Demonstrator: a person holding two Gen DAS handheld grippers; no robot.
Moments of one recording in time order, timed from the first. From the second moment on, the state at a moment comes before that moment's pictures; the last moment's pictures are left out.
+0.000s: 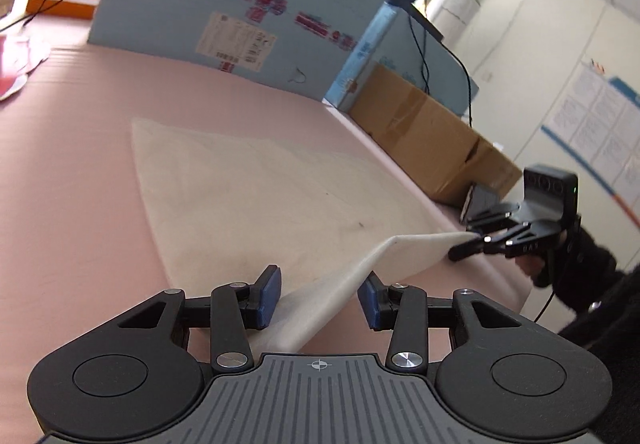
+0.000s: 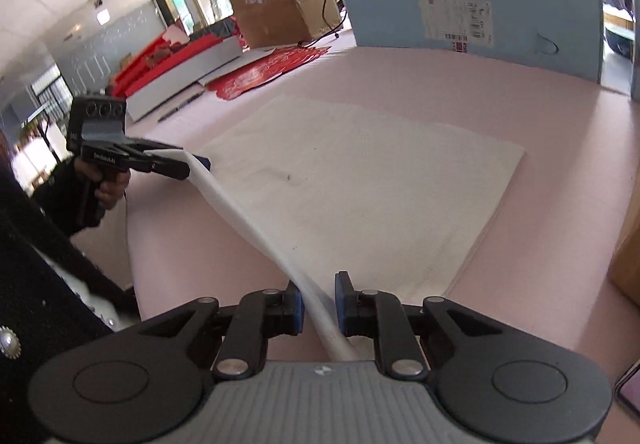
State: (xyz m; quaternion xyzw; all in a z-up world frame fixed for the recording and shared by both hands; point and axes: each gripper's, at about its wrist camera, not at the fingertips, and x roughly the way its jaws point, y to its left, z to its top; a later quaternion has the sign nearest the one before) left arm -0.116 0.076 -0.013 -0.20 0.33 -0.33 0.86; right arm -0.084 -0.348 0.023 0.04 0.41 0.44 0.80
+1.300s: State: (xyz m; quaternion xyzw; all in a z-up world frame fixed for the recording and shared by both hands) left arm -0.124 -0.058 0.006 0.19 0.24 -0.22 0.93; right arm -0.128 -0.302 0.038 -0.11 0.27 0.17 0.94
